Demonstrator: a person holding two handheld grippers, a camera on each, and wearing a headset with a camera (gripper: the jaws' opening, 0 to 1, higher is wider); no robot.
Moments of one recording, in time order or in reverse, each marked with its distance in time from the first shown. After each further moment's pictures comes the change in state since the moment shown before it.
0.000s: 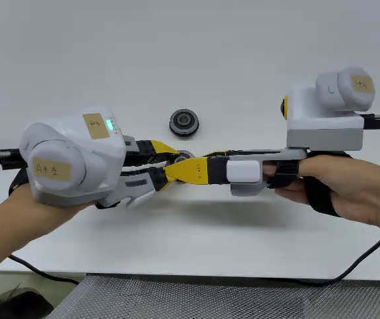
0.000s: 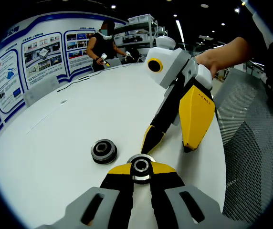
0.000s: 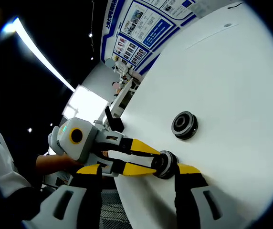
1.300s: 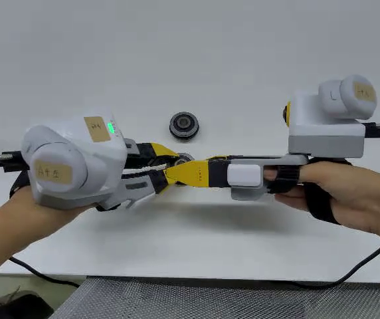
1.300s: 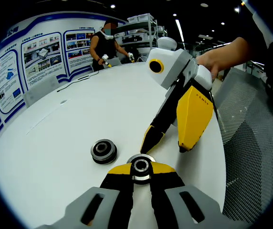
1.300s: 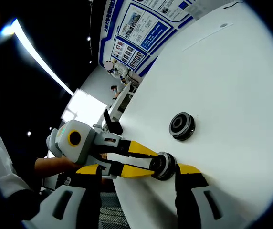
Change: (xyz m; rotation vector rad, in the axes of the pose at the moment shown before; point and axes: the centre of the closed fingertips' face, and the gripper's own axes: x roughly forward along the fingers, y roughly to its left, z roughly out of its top) left arm 0.000 0.001 -0.001 0.003 0.005 0.000; right arm 0.000 -0.004 0.005 0.013 -0.045 -0.011
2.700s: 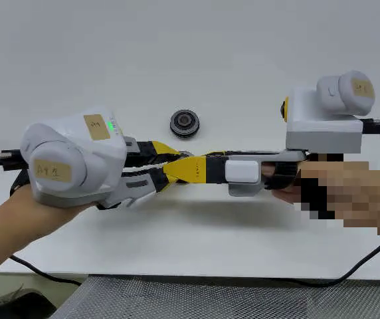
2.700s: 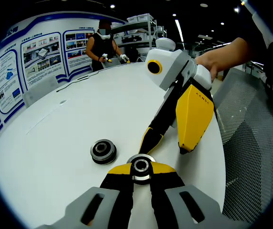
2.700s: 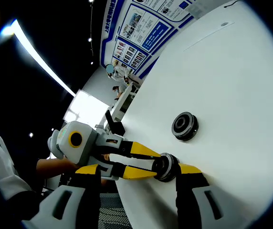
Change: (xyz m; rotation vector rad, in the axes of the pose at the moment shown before) left arm 0.000 0.000 0.000 0.000 -0.001 -0.005; right arm 0.004 0.005 -0.003 0.017 0.012 0.020
